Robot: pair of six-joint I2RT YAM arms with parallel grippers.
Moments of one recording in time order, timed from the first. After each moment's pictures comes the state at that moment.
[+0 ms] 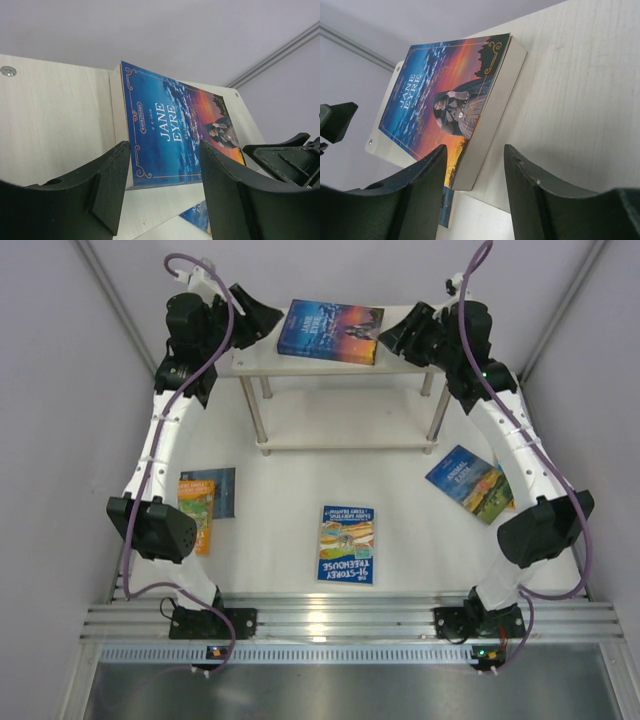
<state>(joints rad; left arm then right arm) -0.15 1.74 1.99 -0.25 0.35 -0.65 0.31 1.69 1.89 -0.36 -0.18 0.64</state>
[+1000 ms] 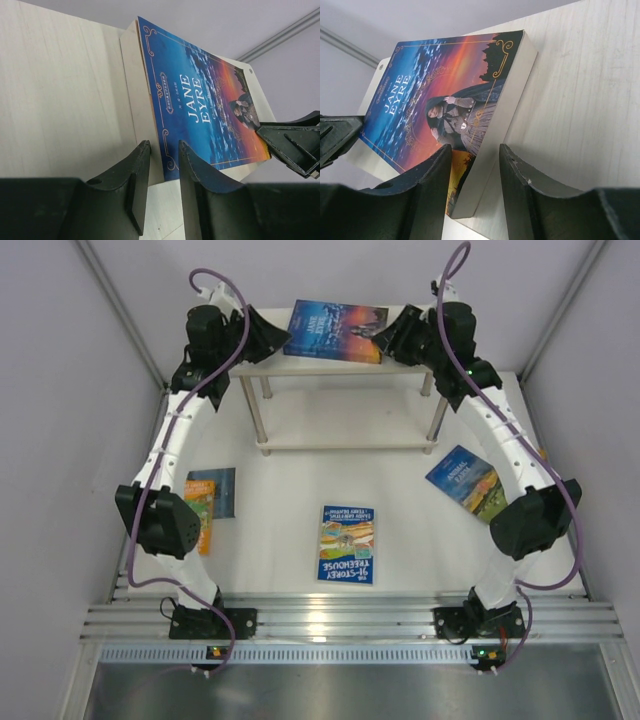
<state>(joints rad) -0.18 1.79 1.91 -0.23 0.40 -0.67 0.35 1.77 1.91 -0.33 -0.14 0.58</state>
